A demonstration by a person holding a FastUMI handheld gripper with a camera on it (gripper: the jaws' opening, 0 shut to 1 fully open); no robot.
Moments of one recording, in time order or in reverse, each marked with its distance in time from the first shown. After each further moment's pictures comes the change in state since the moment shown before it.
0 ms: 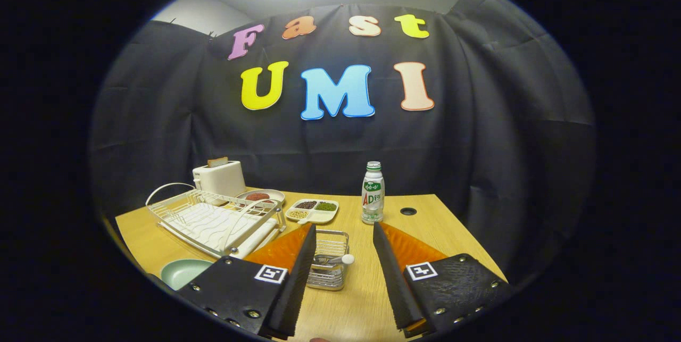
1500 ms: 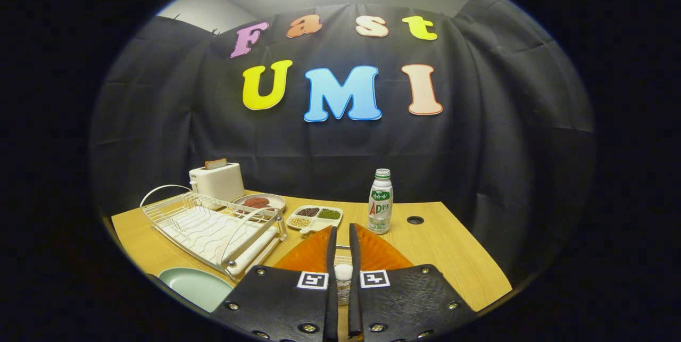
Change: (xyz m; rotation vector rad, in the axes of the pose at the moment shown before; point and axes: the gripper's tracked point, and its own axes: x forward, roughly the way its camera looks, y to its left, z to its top) arm 0.025 0.013 0.028 0.002 -0.001 0.010
